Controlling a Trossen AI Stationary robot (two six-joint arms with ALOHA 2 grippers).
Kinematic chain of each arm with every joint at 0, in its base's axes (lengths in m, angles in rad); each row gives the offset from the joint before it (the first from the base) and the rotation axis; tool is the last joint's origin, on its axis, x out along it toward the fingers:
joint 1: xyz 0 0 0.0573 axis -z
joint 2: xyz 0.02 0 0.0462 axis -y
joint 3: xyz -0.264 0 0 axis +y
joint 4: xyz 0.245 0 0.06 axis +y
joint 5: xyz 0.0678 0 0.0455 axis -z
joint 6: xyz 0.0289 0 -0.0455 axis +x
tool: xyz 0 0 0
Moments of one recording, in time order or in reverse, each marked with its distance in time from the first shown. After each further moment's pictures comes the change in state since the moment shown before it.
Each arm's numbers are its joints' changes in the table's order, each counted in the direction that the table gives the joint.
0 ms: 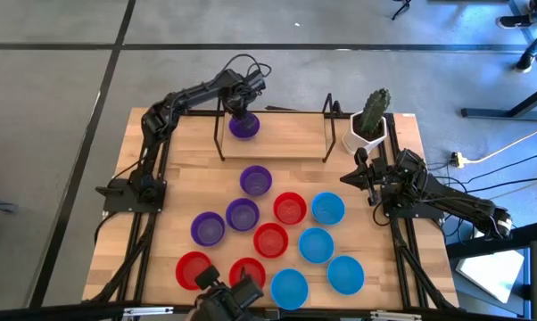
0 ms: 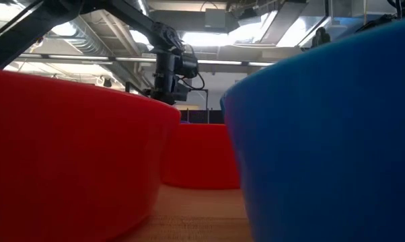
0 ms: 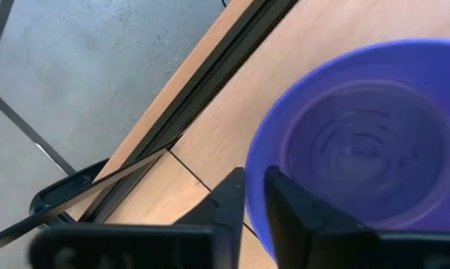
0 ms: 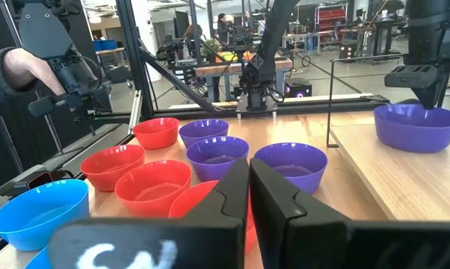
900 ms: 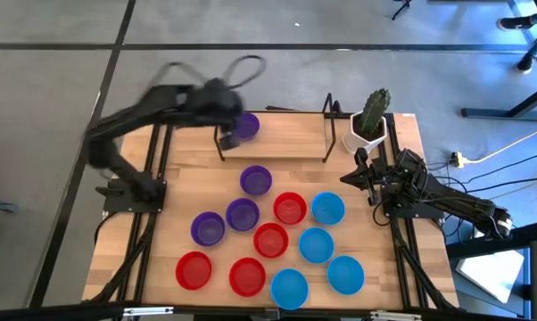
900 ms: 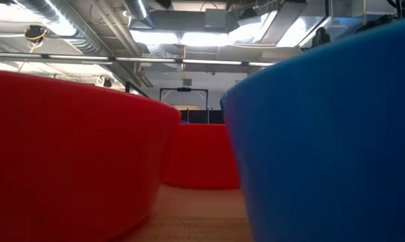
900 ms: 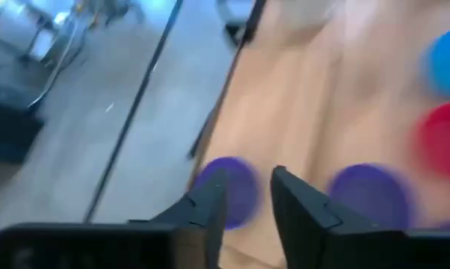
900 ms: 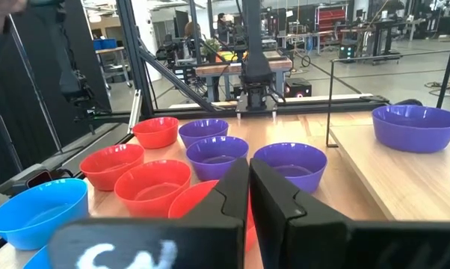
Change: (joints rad) left arm 0.503 0.613 -0.060 0.032 -0.141 0.156; right arm 0.000 0.000 0.000 0.000 0.000 -0.004
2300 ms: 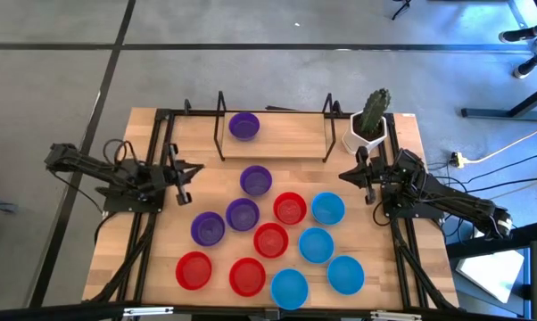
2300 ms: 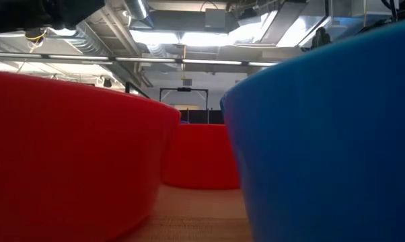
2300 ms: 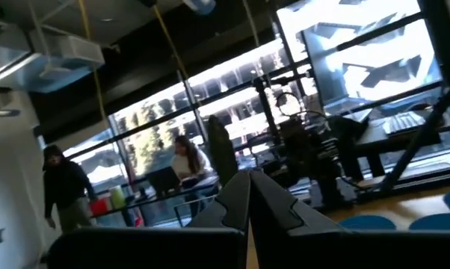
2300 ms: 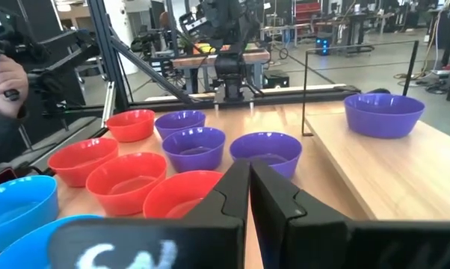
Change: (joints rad) left arm 0.461 1.195 1.842 -1.838 -0.106 0.394; right arm 0.000 0.000 0.000 0.045 0.083 -0.035
